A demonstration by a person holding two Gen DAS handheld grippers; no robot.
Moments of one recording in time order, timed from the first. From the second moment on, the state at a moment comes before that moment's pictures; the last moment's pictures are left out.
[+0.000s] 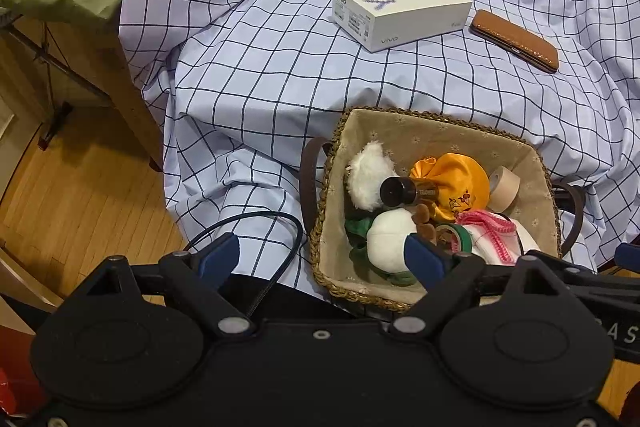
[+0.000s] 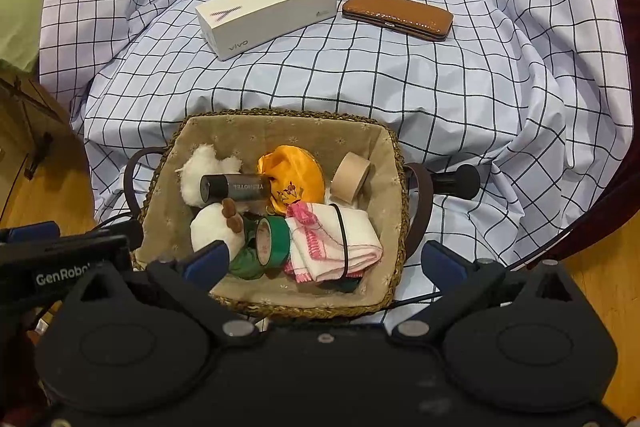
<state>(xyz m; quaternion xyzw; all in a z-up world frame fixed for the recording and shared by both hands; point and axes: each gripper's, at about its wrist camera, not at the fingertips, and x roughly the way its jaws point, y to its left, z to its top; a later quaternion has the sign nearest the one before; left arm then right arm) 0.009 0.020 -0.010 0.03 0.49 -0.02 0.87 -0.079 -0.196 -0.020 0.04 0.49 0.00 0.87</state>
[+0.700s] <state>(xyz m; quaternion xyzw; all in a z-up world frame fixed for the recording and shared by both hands) 0.009 0.022 -0.009 0.02 0.49 -0.02 0.87 -0.080 -0.194 -0.020 0.04 0.49 0.00 0.87</state>
